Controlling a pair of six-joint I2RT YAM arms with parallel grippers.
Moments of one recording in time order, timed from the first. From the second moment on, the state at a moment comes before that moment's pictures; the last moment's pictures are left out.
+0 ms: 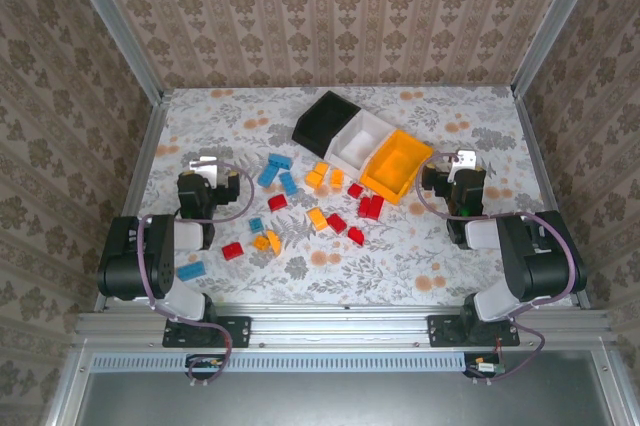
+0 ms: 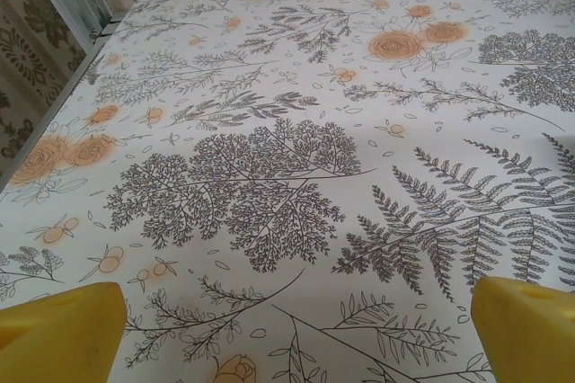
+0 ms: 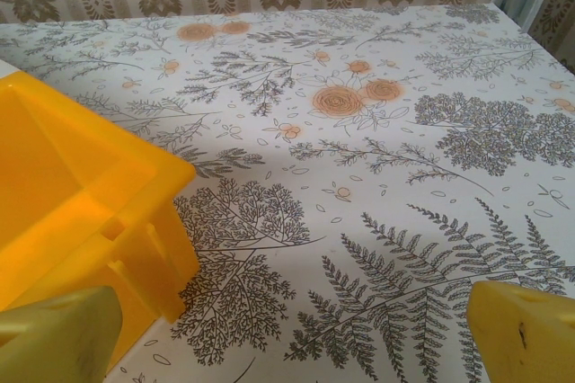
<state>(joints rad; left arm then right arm) -0.03 1.54 0.38 0.78 -0.02 0.12 0.04 1.53 0.38 0.79 0.21 0.06</state>
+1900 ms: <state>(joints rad) -0.38 1.46 1.10 -0.55 0.22 -0.33 0.17 1.65 1.30 -0.93 -0.16 0.68</state>
